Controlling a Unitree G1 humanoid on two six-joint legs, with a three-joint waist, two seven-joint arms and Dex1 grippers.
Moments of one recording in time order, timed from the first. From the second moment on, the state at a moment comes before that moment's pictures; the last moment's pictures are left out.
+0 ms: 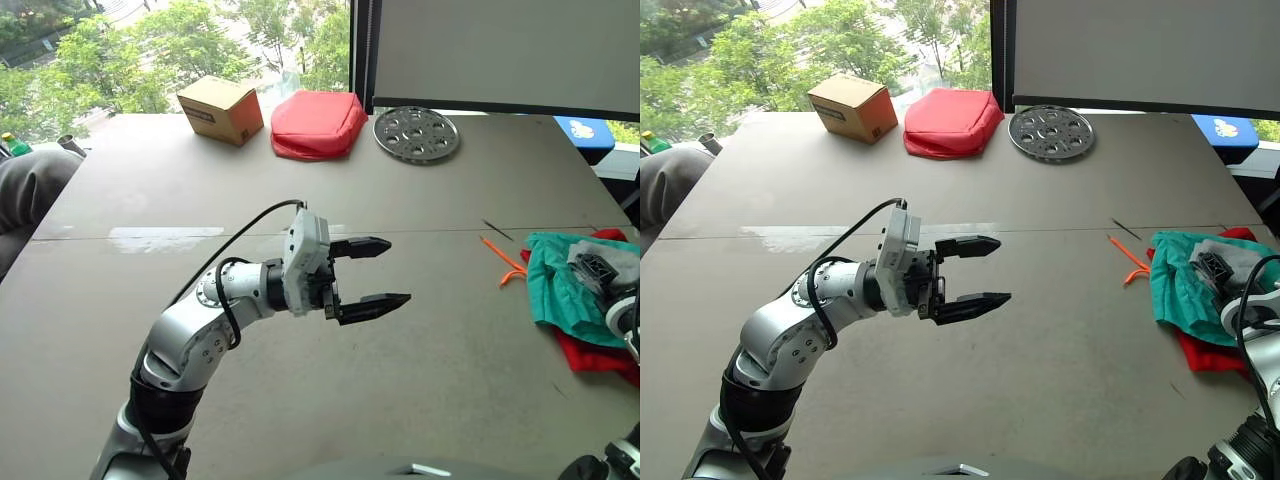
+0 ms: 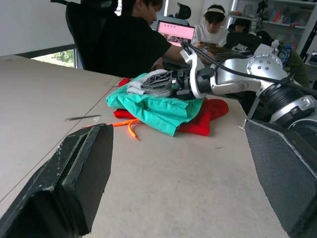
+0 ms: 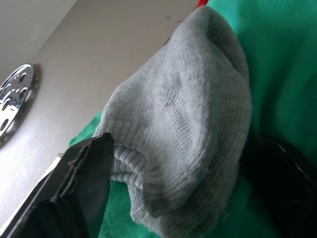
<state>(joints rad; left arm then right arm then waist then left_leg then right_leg) -0.29 0.53 -0.13 -0.53 -0.70 0.60 -0.87 -0.11 -0.29 -0.95 -0.30 1.01 1.07 -0.20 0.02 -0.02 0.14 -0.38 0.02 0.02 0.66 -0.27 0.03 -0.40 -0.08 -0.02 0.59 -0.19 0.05</state>
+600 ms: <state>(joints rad) -0.17 0.44 0.07 -0.35 -0.60 0.56 -0.61 0.22 -0.56 -0.45 -0.88 0.79 0.66 0.36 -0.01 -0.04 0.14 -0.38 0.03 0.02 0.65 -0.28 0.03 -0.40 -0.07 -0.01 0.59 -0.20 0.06</state>
